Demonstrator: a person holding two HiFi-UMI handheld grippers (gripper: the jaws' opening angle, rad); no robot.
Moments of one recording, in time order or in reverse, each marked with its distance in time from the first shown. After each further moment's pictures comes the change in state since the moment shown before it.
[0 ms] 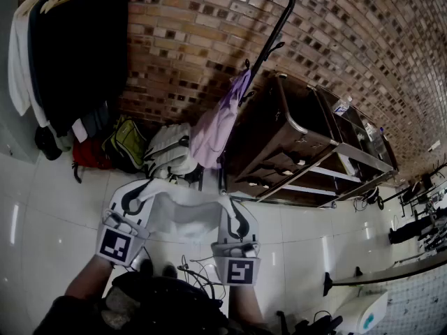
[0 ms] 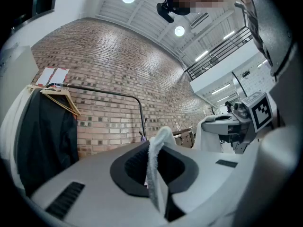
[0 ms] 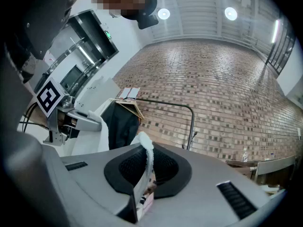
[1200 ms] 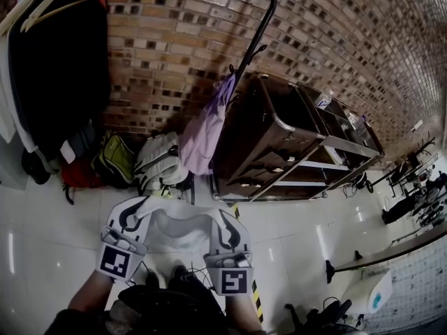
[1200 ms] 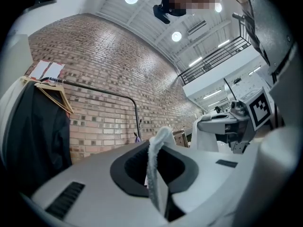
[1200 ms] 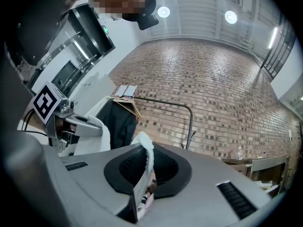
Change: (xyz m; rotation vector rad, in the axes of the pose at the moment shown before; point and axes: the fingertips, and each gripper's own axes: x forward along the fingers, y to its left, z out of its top) left arm -0.014 0.028 -0.011 -0.013 -0.025 -0.118; right arm 0.016 0.046 0.017 0.018 0.005 -0.085
